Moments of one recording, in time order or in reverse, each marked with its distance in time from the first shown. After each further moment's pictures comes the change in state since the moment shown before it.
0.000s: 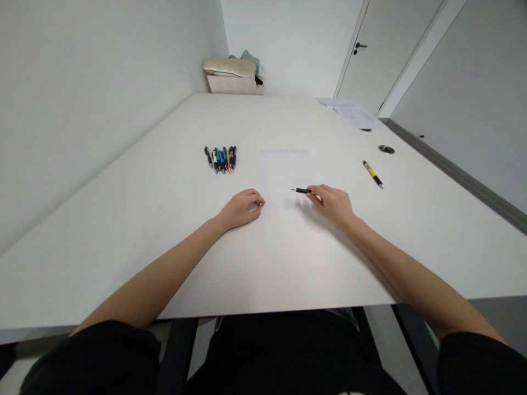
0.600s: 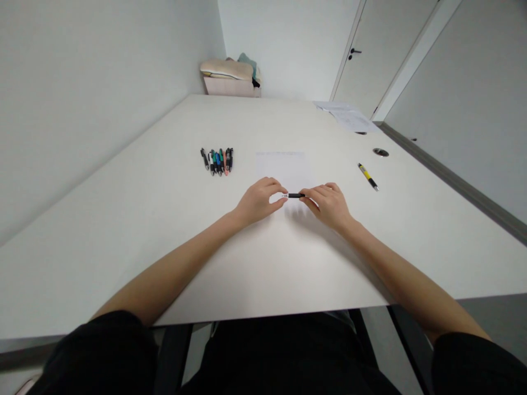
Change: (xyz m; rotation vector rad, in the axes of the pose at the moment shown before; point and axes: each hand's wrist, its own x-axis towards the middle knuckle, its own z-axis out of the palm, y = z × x) left_hand 0.053 0.053 0.001 0.049 0.170 0.130; right_hand 0.008 -0.012 -0.021 -0.008 0.038 -0.163
